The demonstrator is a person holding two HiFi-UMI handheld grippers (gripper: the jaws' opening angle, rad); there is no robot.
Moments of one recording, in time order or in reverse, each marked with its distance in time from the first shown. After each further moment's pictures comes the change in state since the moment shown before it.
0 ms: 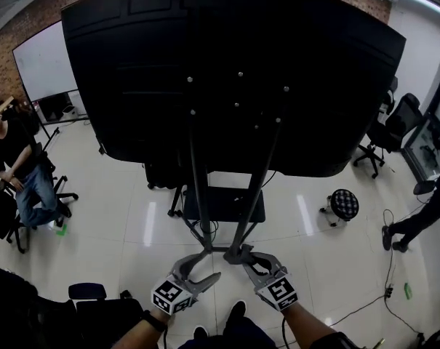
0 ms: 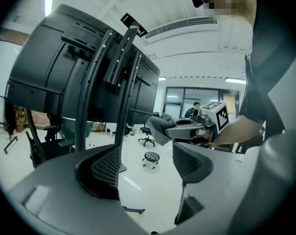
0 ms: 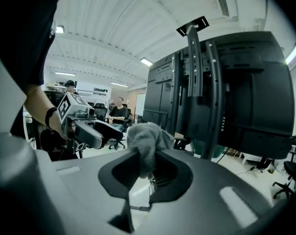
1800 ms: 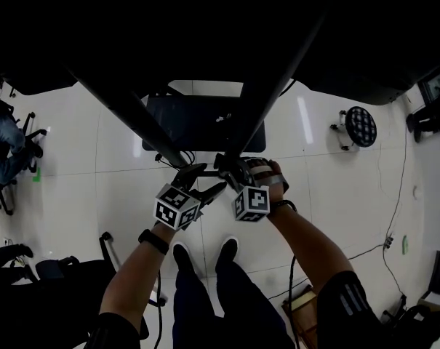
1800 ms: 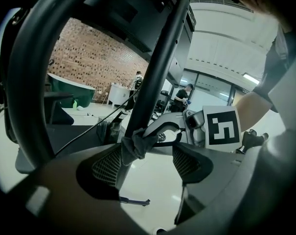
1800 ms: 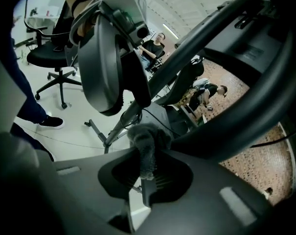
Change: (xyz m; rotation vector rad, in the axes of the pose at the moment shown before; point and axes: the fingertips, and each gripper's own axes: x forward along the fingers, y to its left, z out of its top) left arm 0.270 0.181 -0.196 -0.156 0.236 -0.012; right arm 0.226 -0.173 -0.308 -0.760 0.511 0.064
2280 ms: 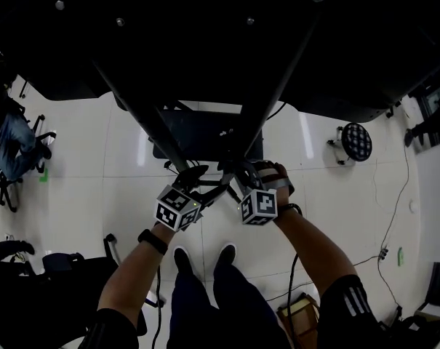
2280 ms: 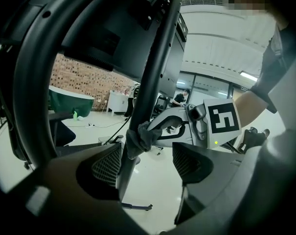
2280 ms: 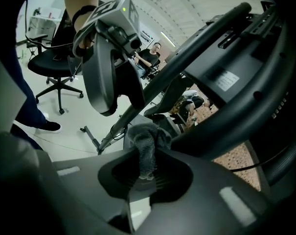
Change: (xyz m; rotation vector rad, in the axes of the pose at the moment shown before) left arm -0.042 -0.034 0.076 0.060 -0.046 0.015; right arm -0.077 -0.068 0.040 -0.011 -0.062 -0.055
